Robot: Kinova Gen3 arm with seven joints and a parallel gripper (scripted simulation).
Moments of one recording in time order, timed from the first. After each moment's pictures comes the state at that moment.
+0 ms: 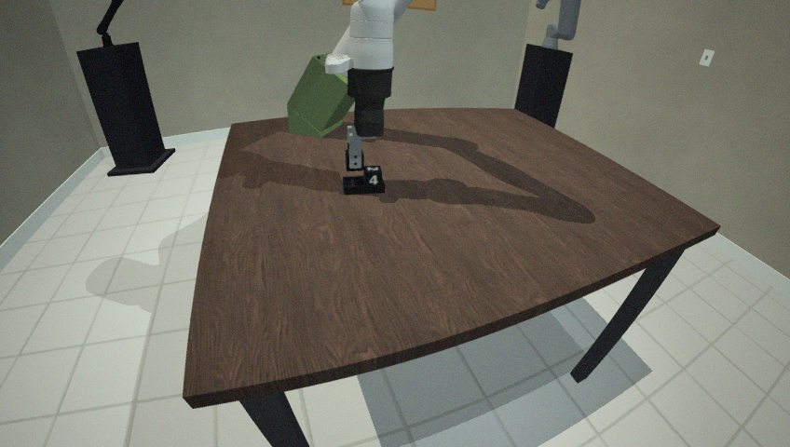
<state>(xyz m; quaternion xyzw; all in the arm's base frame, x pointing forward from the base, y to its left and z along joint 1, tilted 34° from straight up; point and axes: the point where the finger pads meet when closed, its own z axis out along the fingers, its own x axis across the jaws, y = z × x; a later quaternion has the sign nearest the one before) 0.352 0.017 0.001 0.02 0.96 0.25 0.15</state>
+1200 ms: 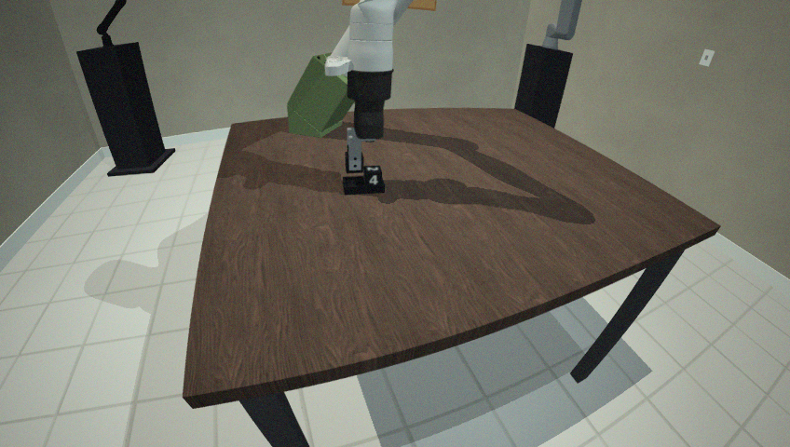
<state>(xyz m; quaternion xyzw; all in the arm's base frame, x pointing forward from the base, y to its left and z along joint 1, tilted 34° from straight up) 0.355 0.018 -0.001 0.02 0.96 0.25 0.15</state>
